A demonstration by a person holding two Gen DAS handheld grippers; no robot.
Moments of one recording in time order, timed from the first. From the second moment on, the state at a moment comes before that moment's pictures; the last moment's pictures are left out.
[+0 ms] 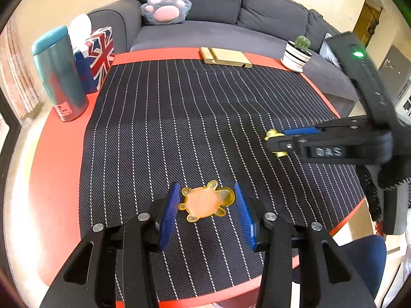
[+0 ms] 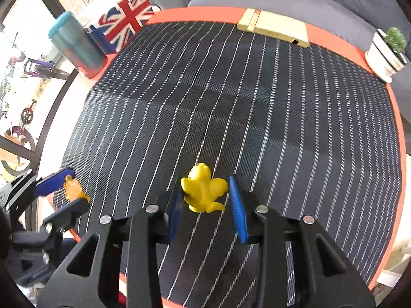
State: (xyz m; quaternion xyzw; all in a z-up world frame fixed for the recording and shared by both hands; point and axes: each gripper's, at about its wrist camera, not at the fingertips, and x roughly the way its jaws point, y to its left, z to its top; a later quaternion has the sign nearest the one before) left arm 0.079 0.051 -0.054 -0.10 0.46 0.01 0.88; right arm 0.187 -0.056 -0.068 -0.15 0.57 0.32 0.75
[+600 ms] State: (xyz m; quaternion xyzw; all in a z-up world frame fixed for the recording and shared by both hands) left arm 0.012 0.008 -0.012 -0.07 0.41 -0.04 0.91; right arm 0.078 -0.150 0.013 -0.13 0.47 0.35 0.80
